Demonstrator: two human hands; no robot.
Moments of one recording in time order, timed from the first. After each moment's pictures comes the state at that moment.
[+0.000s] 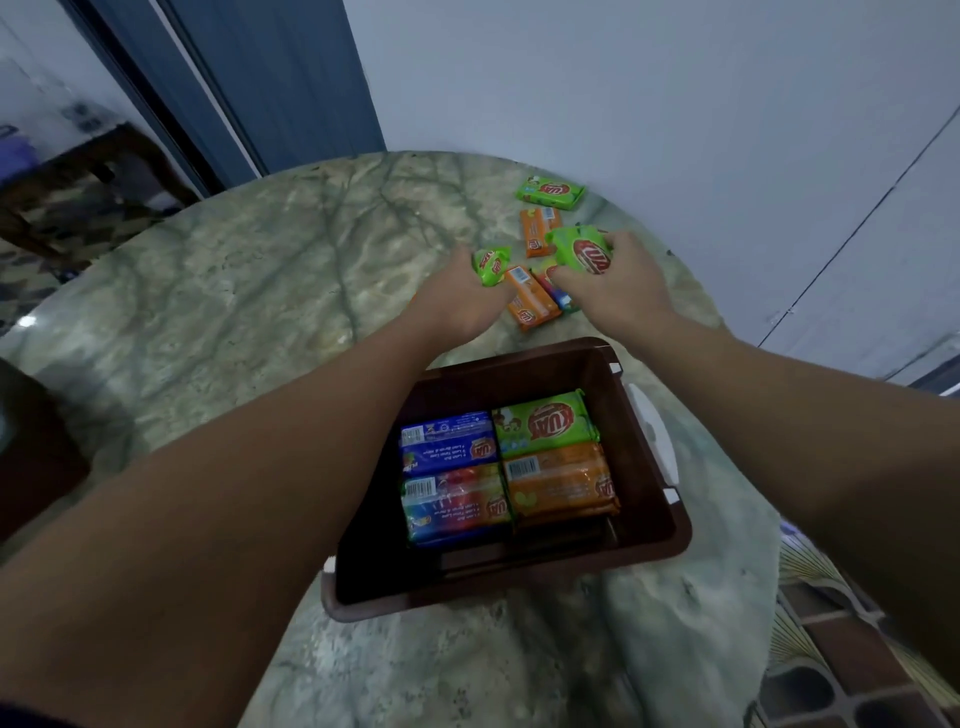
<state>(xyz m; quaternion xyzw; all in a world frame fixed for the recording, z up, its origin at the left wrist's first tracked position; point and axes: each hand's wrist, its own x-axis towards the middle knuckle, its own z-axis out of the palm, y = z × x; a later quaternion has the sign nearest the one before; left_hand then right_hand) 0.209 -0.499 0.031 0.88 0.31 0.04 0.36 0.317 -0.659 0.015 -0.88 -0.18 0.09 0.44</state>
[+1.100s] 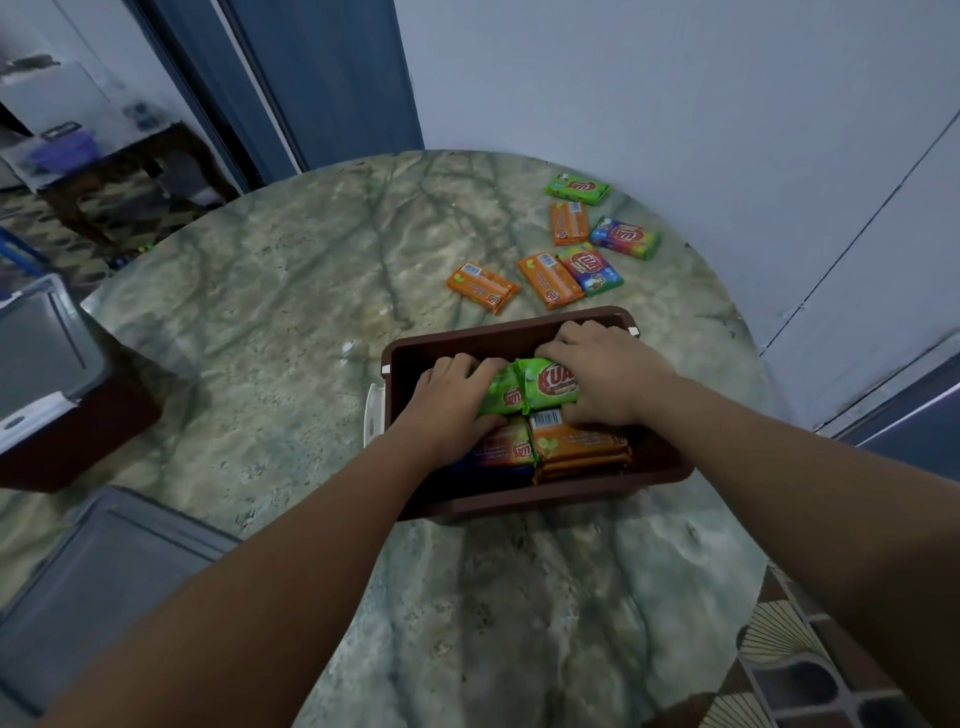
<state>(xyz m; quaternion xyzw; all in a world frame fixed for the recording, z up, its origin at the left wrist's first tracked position) 0.056 -0.539 -0.033 0.98 0.15 0.00 0.11 0.226 -0.702 -0.004 -0.82 -0.57 0.07 -0.02</state>
